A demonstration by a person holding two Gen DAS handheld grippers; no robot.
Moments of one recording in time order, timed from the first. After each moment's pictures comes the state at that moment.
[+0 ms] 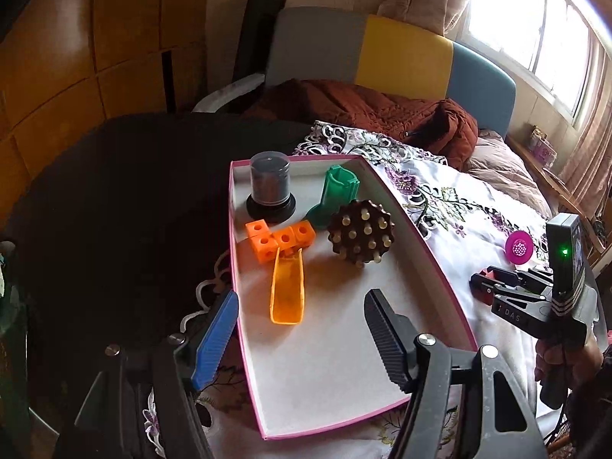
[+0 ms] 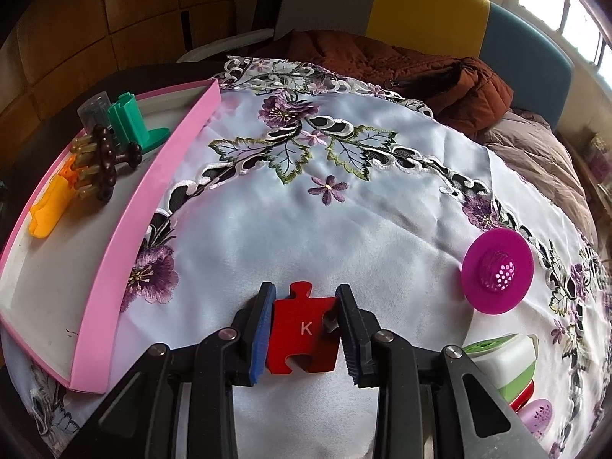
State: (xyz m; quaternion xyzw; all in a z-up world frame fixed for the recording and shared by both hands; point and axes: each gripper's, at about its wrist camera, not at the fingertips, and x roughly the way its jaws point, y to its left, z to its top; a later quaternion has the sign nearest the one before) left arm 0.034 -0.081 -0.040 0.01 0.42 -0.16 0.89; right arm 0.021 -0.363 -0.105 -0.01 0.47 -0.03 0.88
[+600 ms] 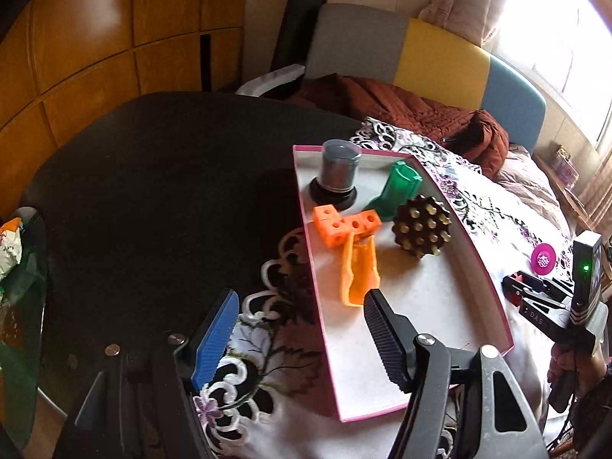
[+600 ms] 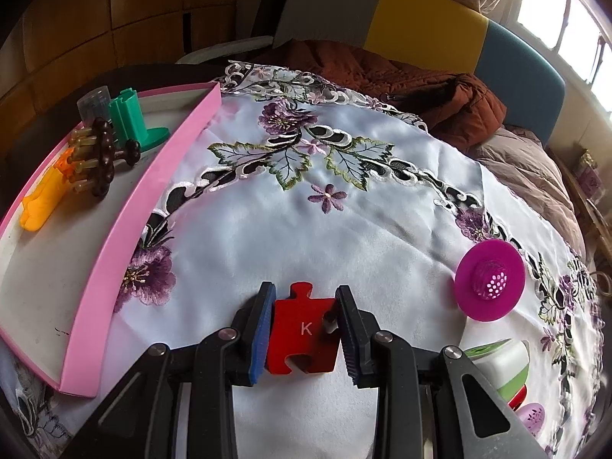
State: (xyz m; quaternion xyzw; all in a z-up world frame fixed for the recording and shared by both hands) left arm 0.037 -0.028 -0.049 -0.02 0.43 -0.11 0.89; right arm 0.018 -0.355 -0.106 -0.04 0.45 -0.04 0.89
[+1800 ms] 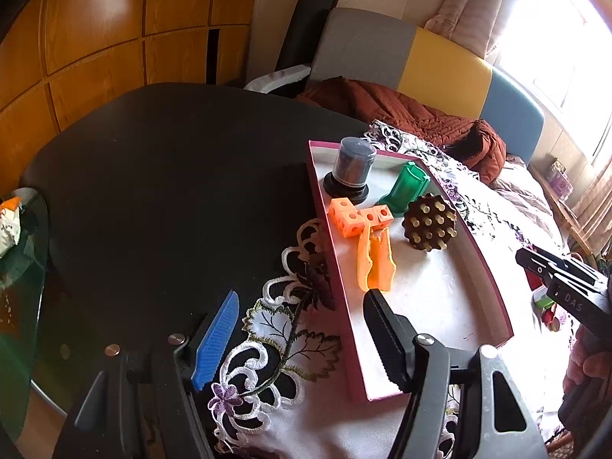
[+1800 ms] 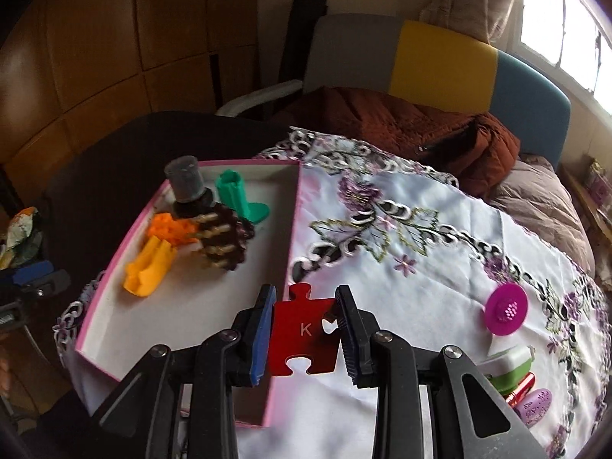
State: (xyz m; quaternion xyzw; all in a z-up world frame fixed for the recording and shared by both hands) left arm 0.028 0.000 -0.056 -0.05 0.43 -0.12 0.89; right arm 0.008 -0.270 -0.030 -0.01 0.40 0.01 0.92
